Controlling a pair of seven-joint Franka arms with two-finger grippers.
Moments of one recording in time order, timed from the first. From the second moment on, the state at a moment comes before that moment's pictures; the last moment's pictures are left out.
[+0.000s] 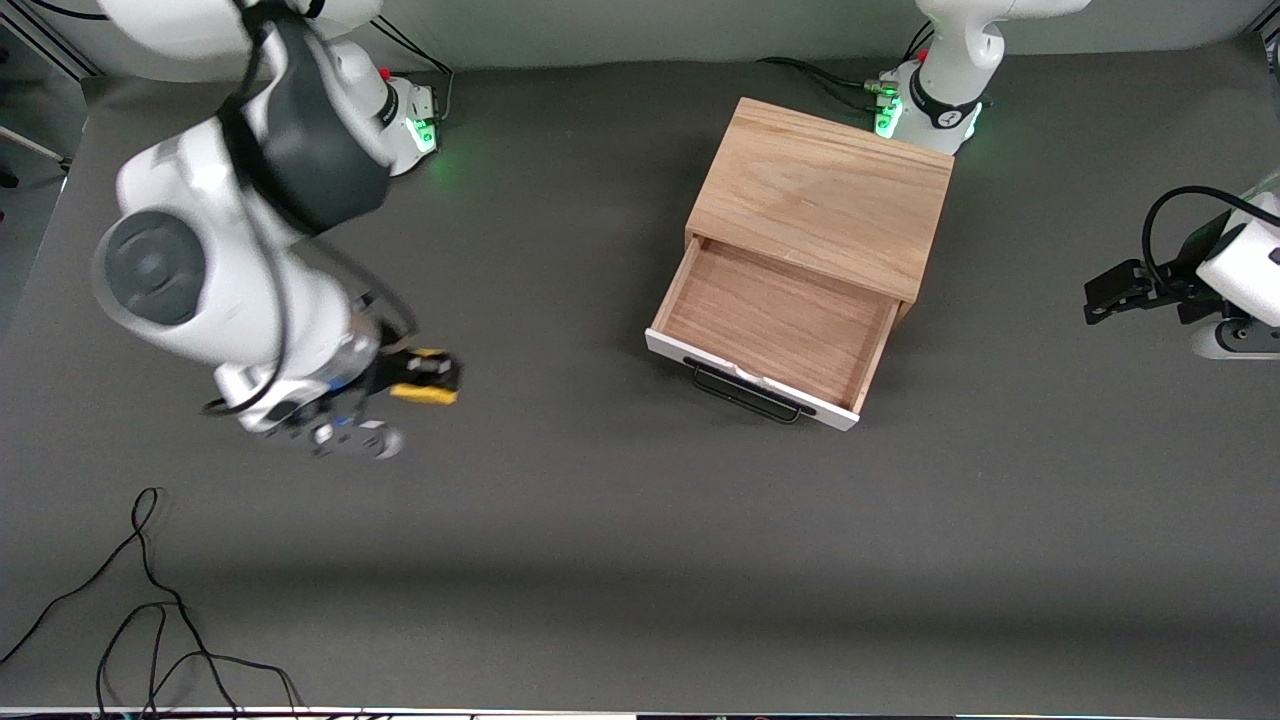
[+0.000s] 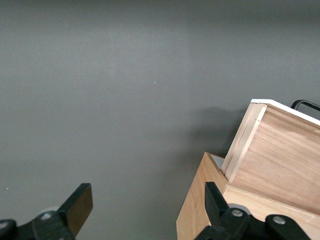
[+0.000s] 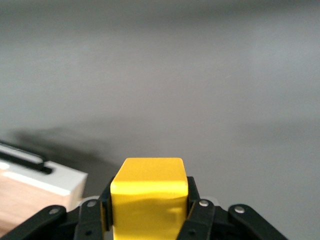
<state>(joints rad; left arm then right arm) -0.03 0.07 -0.01 -1.57 0.01 1.60 -0.01 0.42 0.53 0.02 -1.03 0.12 1.49 0.60</state>
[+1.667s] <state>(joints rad) -0.03 0.06 -0.01 -1.57 0.01 1.59 0.00 0.74 0.92 0.28 -0.99 -0.12 1.99 1.28</state>
